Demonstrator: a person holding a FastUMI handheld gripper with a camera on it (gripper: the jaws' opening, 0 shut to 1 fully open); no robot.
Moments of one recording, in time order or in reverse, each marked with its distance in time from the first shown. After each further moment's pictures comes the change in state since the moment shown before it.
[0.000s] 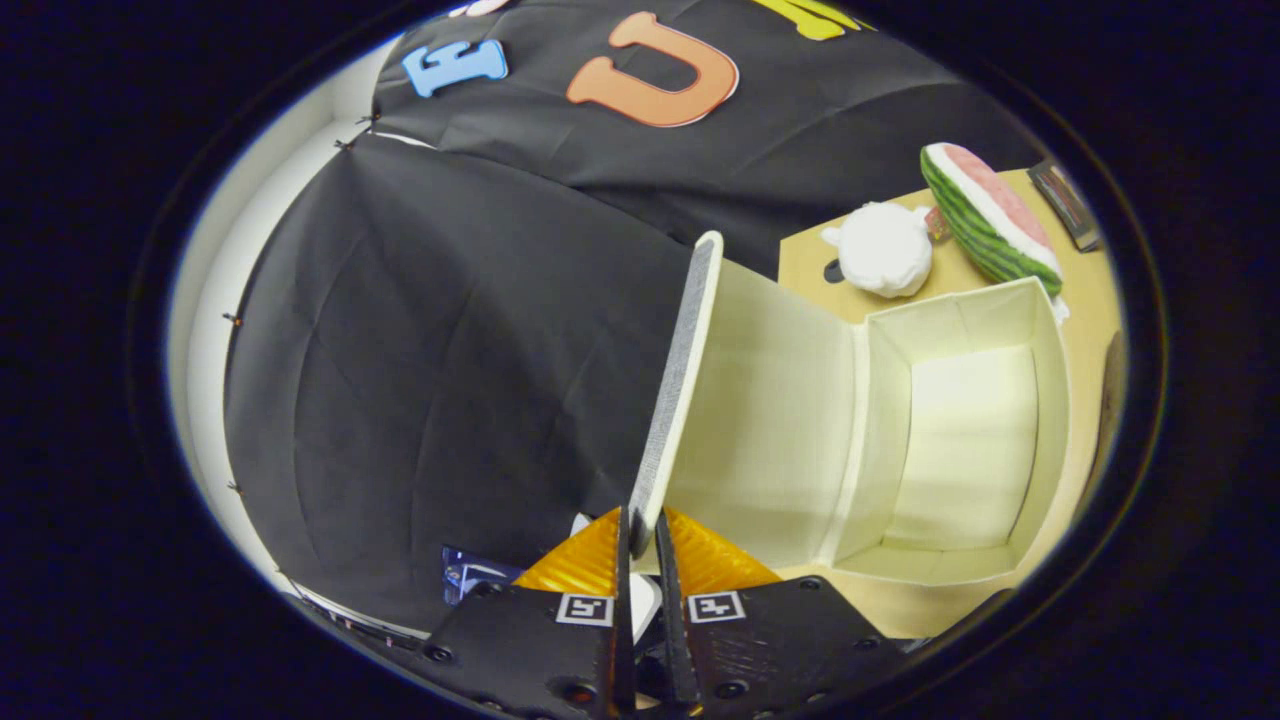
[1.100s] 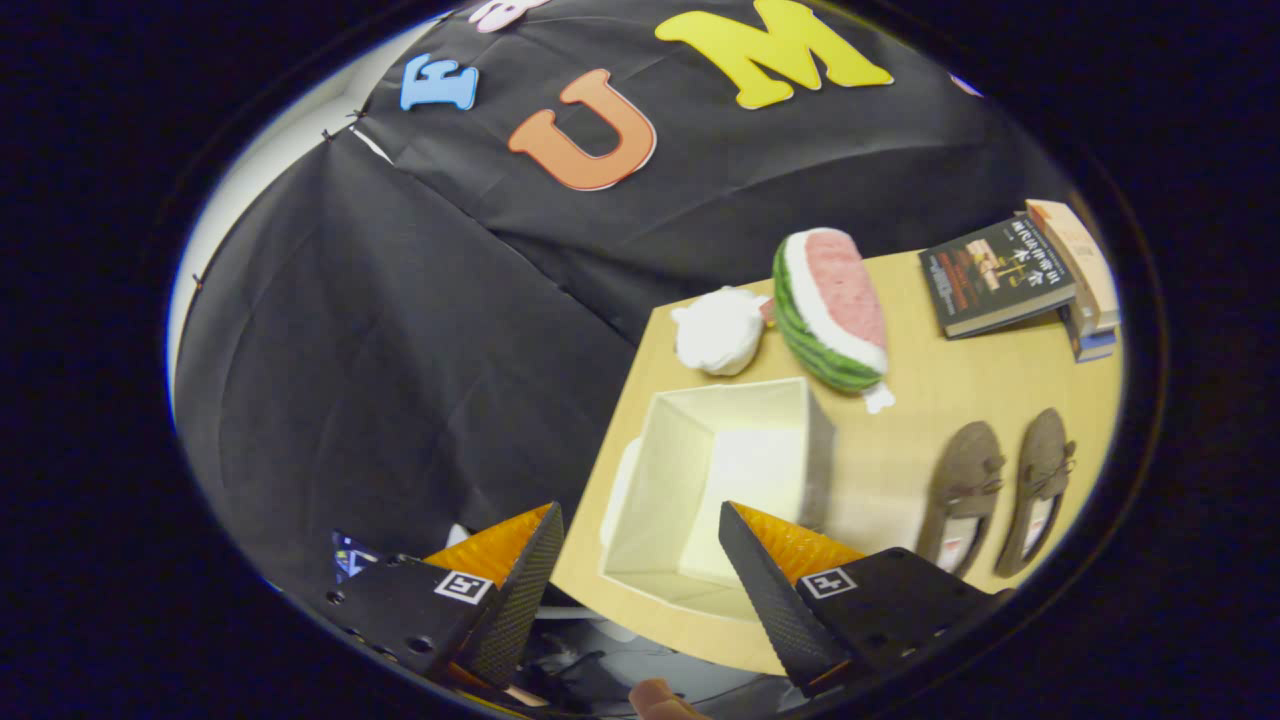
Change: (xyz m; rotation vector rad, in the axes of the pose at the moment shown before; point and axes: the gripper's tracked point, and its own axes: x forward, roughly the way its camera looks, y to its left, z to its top) arm -0.150 -0.159 0.046 -0.127 -0.149 -0.356
